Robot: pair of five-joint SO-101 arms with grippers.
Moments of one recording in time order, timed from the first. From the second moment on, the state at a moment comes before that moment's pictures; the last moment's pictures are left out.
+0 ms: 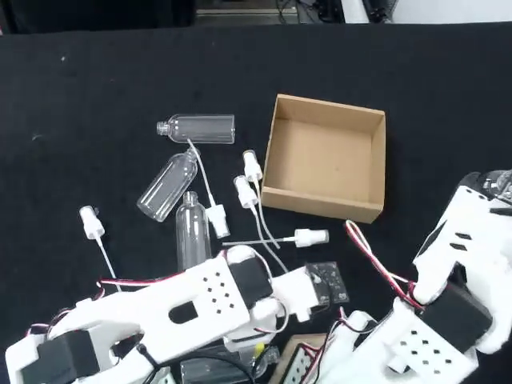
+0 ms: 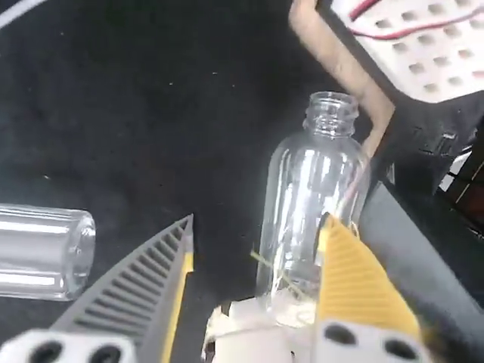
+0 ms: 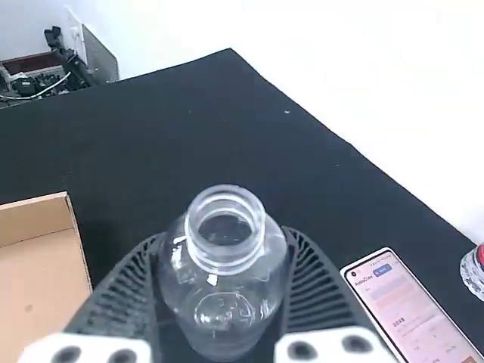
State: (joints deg) left arm 59.5 -25.3 38.5 83.4 -13.8; right arm 43.1 -66.1 36.3 63.1 11.1
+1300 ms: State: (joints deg) left arm 60.1 -18.0 51.1 67.2 -5.1; right arm 43.1 -66.1 36.3 63.1 11.1
